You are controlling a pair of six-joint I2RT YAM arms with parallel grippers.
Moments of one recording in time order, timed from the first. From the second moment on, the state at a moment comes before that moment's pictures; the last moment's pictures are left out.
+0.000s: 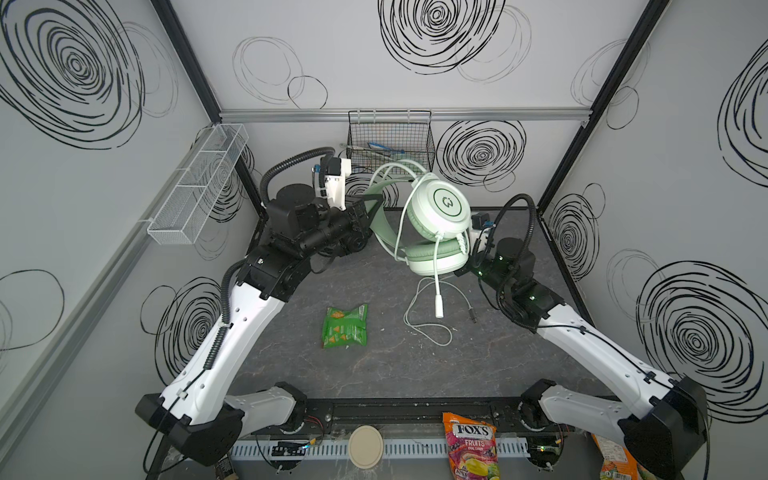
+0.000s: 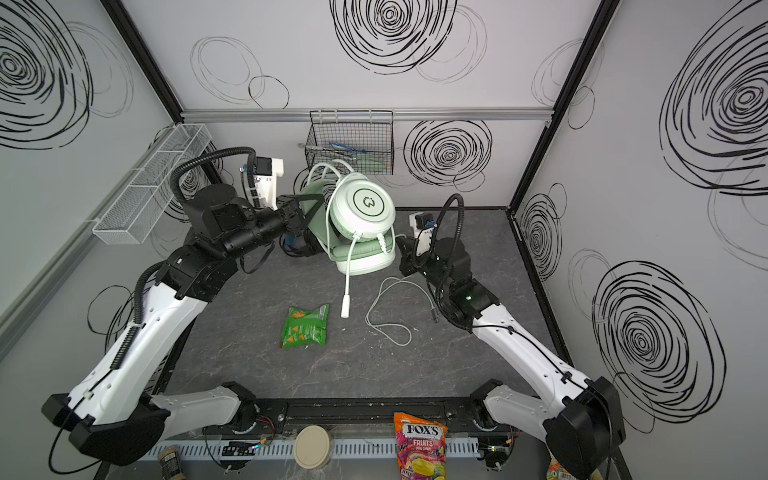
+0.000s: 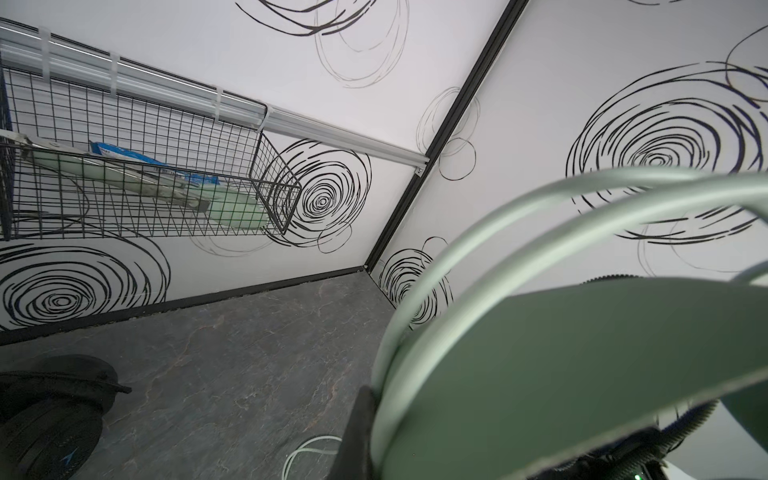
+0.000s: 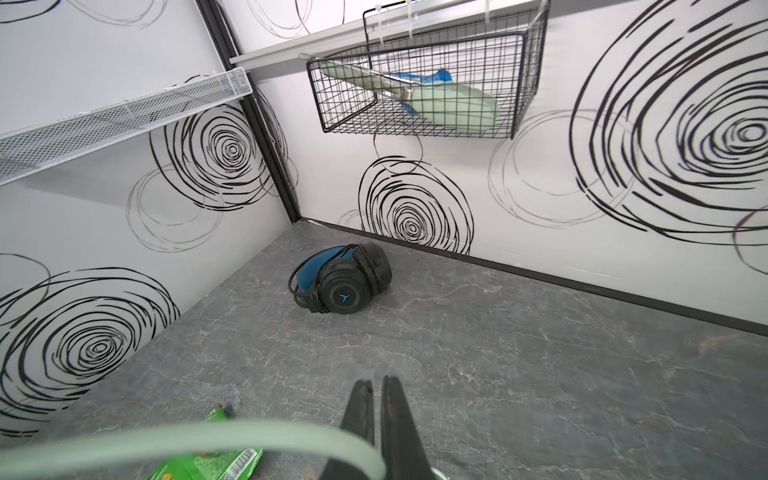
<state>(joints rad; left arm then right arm) -0.45 1.21 1.53 -0.40 0.31 -0.44 0.58 1.11 0.91 0.07 -0.03 0.19</state>
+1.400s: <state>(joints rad) -0.77 1.14 1.42 -0.58 -0.01 -0.02 0.62 1.04 1.11 -0.10 0.07 -0.22</state>
